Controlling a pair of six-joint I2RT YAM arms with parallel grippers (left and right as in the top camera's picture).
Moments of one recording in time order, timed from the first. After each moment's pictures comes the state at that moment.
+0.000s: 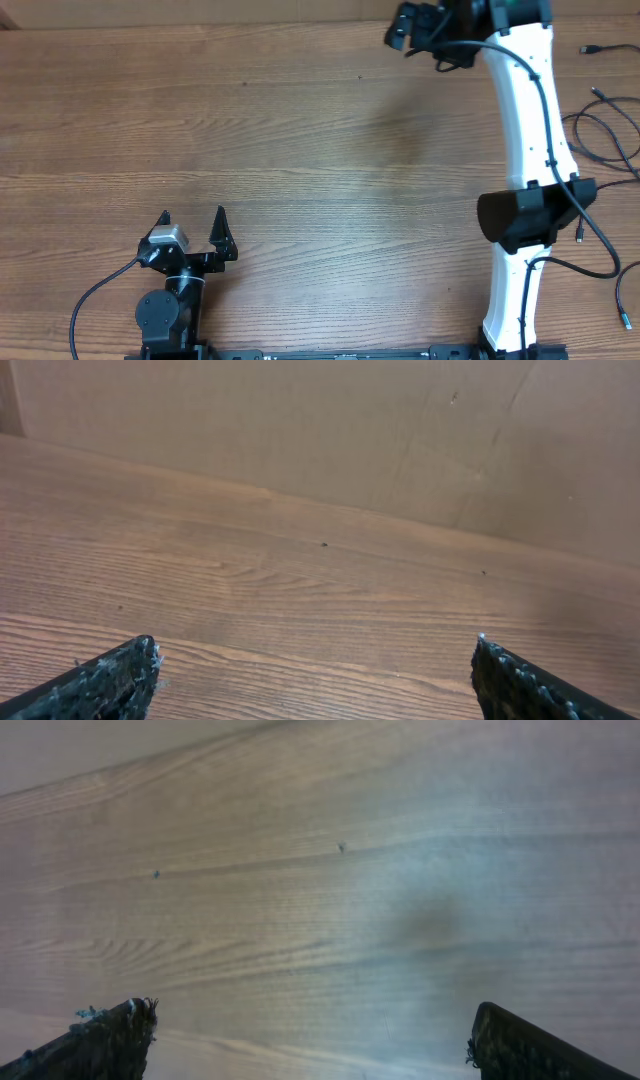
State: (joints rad) left arm 0.05 0.01 0.01 -0.07 0.06 -0.23; right arm 0.19 2.27 2.61 -1.37 -0.20 0.35
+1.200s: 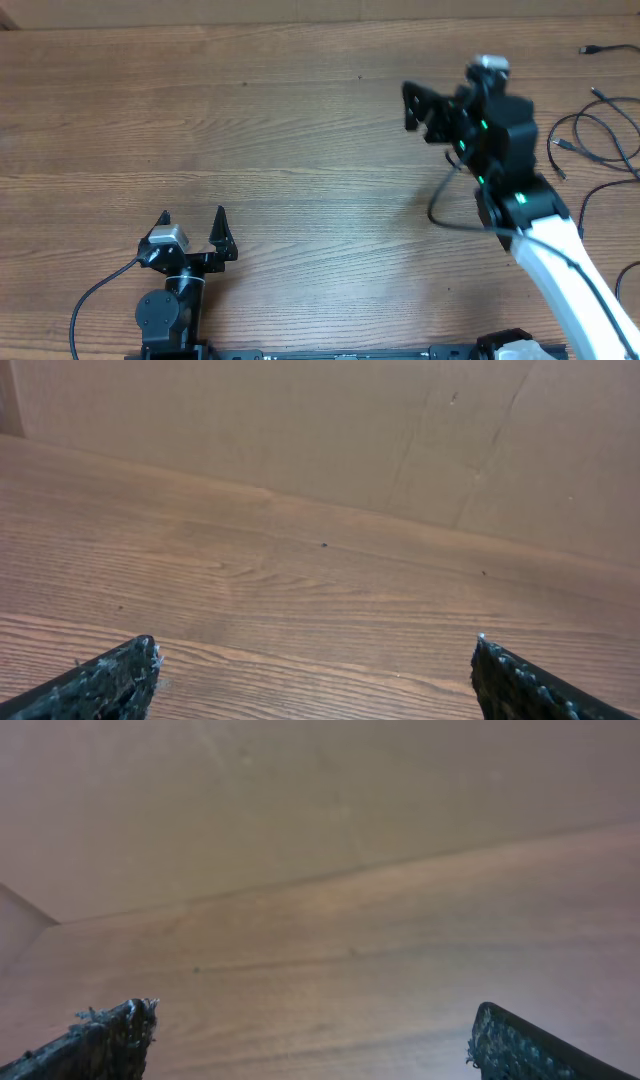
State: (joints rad) left arm 0.05 0.01 0.01 -0.07 0.06 -0.23; right arm 0.21 1.21 0.89 -0.02 -0.06 0.38
